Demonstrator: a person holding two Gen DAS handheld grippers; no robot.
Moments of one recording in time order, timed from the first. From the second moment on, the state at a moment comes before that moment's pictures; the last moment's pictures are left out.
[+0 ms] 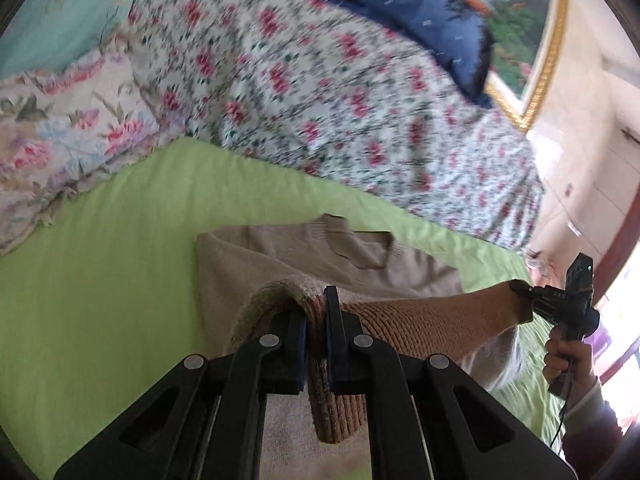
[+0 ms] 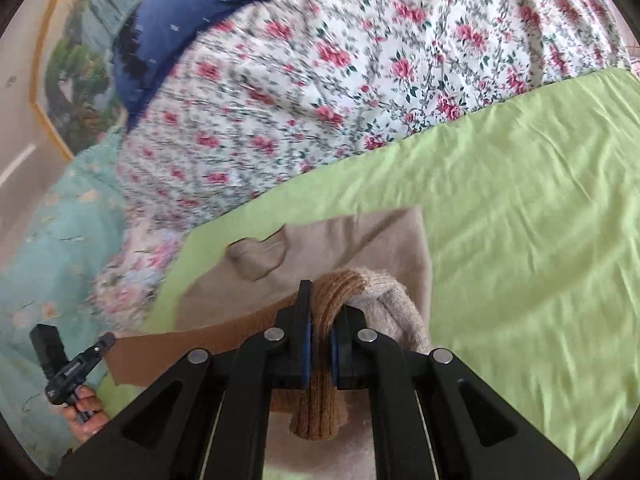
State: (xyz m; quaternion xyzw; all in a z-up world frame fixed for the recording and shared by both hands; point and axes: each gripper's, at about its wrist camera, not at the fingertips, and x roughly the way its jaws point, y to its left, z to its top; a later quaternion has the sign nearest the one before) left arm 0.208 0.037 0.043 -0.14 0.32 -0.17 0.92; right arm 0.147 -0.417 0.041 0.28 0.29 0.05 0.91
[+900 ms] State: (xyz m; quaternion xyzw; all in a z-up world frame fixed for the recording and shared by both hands) left arm 0.262 -0.057 -0.050 -0.02 0.44 -0.22 0.87; right arm 0.210 -0.300 -0.025 0.05 0.45 0.19 0.87
